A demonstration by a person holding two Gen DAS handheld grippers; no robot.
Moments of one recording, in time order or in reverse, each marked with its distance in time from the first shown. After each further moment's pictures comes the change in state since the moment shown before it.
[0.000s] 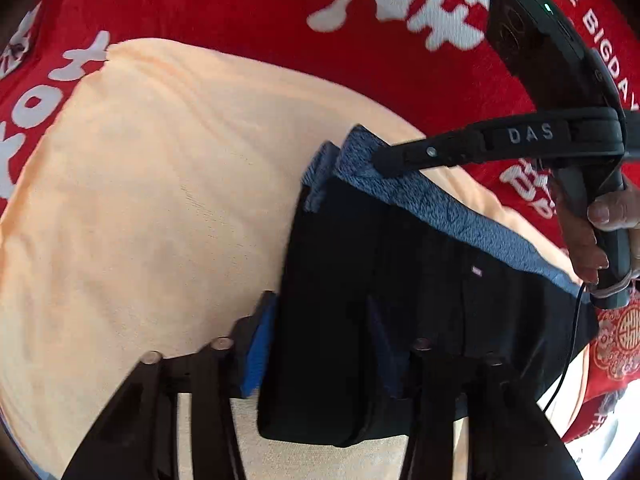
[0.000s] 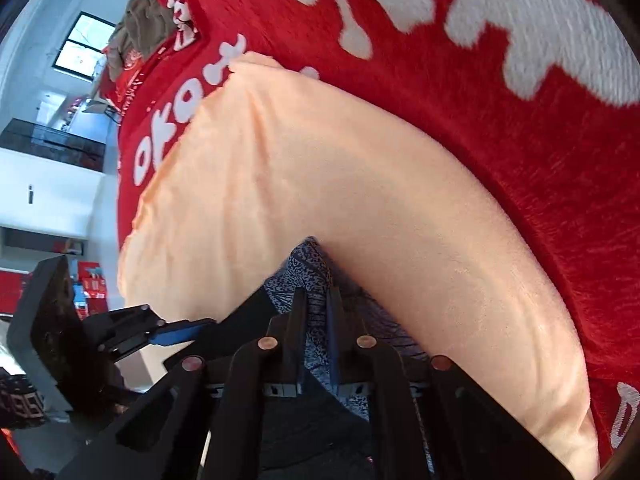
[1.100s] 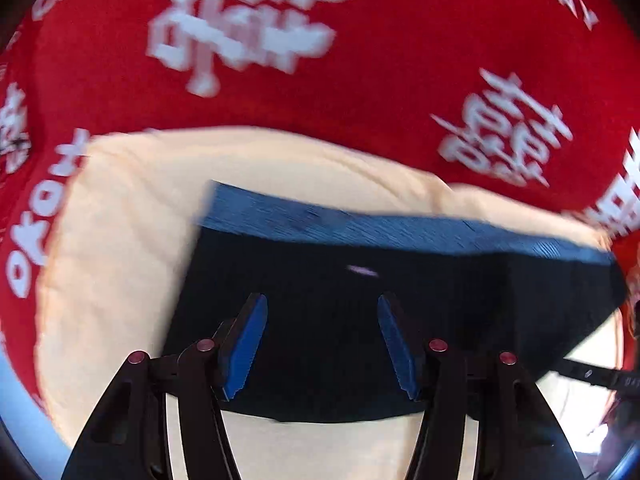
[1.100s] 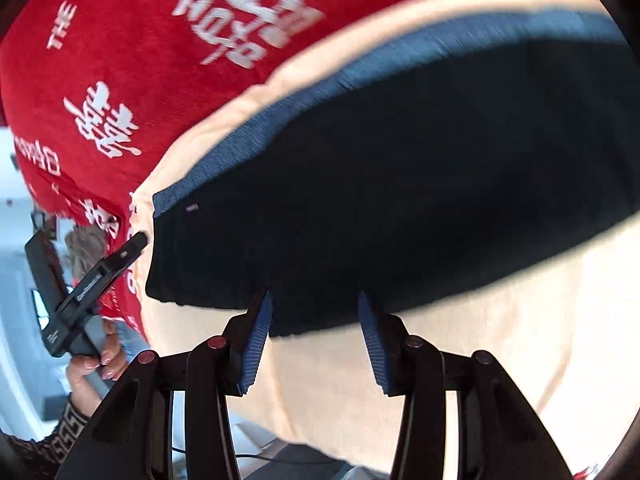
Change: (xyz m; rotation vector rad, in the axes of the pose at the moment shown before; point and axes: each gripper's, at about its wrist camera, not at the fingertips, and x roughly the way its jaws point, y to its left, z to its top) left arm -0.012 -0.158 -0.008 0.211 0.009 0.157; right arm -0.122 -0.086 -0.393 0.907 -0.376 0.050
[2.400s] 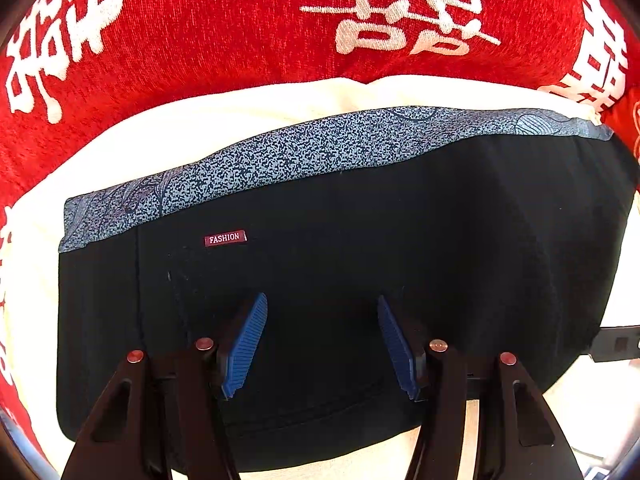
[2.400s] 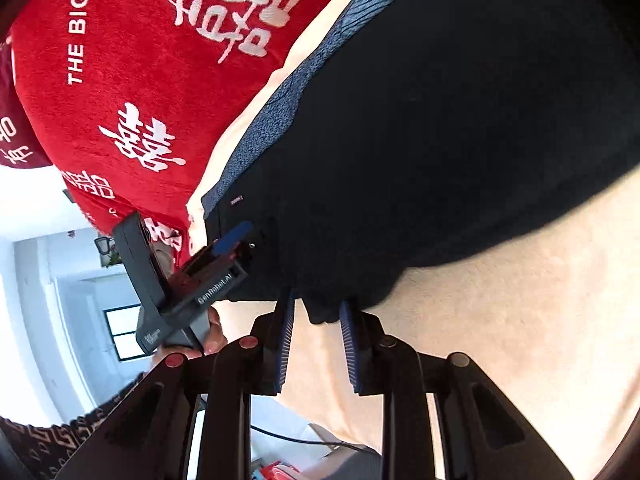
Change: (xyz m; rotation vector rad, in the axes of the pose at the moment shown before) left arm 0.070 -0.073 -0.033 0.337 0.098 0.002; right arm 0.037 -0.020 -0.020 0.103 -0.015 0.281
